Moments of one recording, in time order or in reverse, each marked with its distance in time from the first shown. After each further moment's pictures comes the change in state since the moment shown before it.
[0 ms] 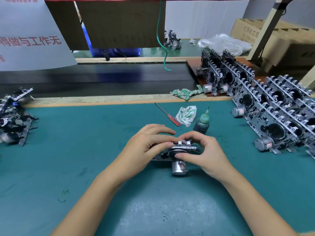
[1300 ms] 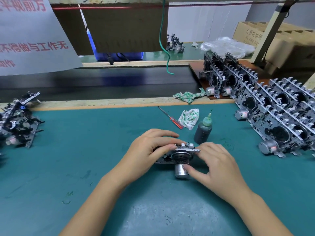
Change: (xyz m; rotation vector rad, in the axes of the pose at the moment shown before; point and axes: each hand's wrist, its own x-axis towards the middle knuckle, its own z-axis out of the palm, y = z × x) left_hand 0.001 -0.001 0.001 0.044 0.009 -0.037; right_hand -0.025 0.012 -0.007 -0.800 0.136 -0.303
